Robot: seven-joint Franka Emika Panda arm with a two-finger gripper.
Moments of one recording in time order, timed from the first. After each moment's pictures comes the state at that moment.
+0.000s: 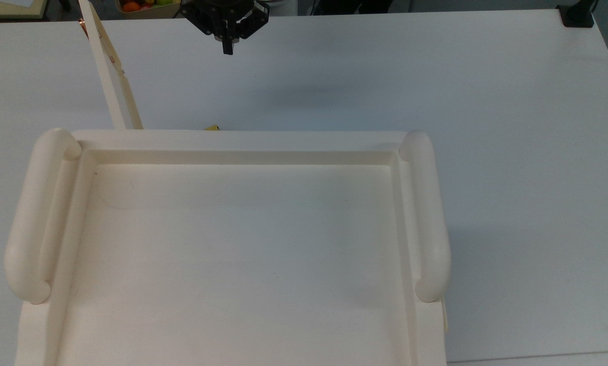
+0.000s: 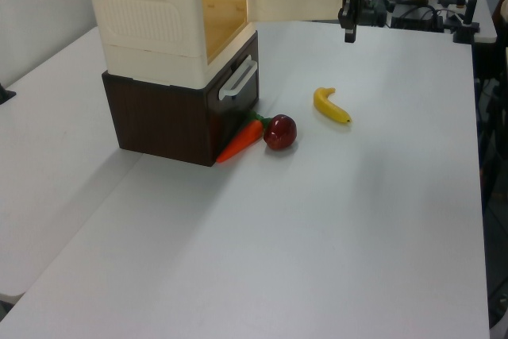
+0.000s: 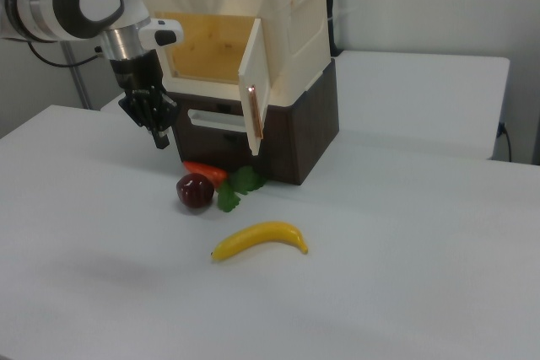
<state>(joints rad) 0.07 0.08 0.00 -1.63 -0.08 1.70 0.06</state>
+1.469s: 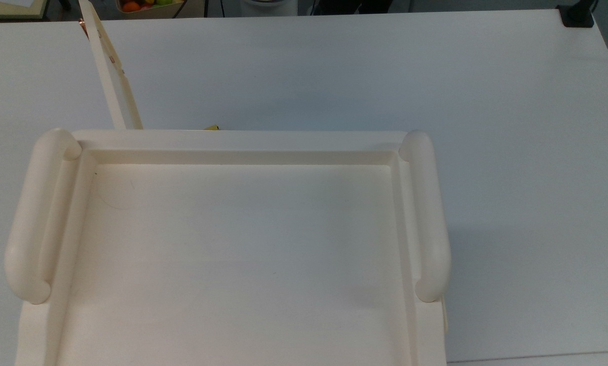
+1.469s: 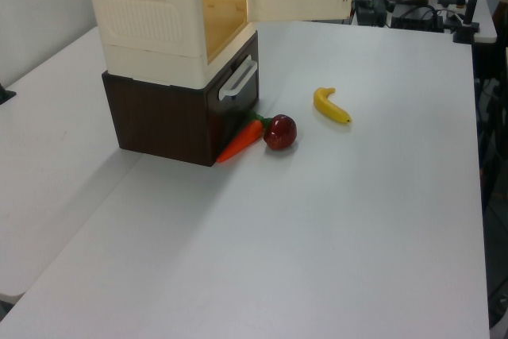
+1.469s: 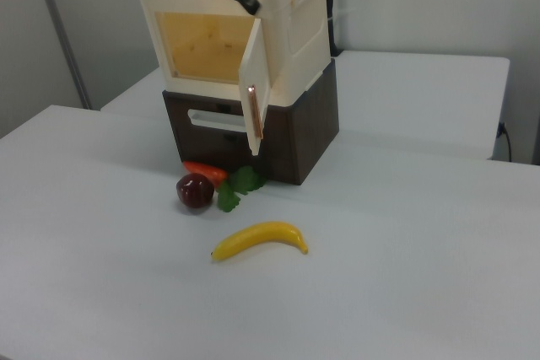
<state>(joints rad) -0.15 0.09 -0.07 -1.32 0.01 2.07 0.06</state>
